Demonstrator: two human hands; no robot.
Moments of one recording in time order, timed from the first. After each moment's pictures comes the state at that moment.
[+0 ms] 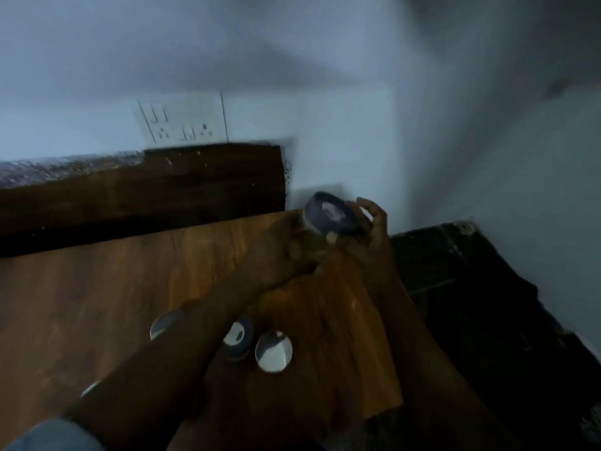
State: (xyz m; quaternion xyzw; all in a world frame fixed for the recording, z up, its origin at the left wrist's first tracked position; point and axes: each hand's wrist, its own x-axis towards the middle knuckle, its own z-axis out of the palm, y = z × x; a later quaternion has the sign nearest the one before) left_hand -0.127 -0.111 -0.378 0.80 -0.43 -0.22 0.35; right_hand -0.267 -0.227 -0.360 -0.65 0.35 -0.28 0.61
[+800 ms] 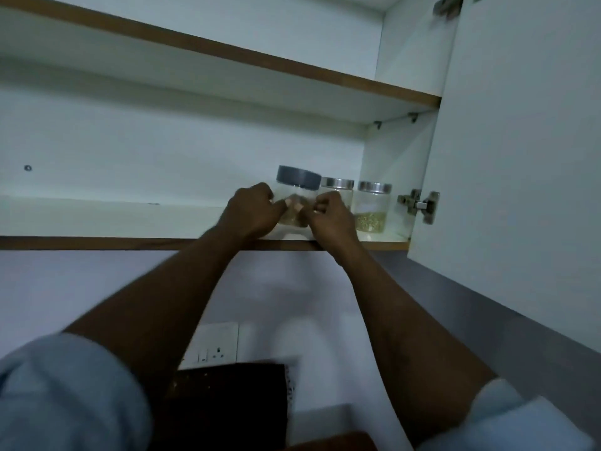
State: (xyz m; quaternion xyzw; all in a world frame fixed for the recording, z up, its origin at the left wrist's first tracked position) left_hand 0.047 -0.176 0.020 0.81 -0.39 0.16 0.41; right_hand -0.059 -0.305 0.005 -0.80 0.20 -0.45 0.33
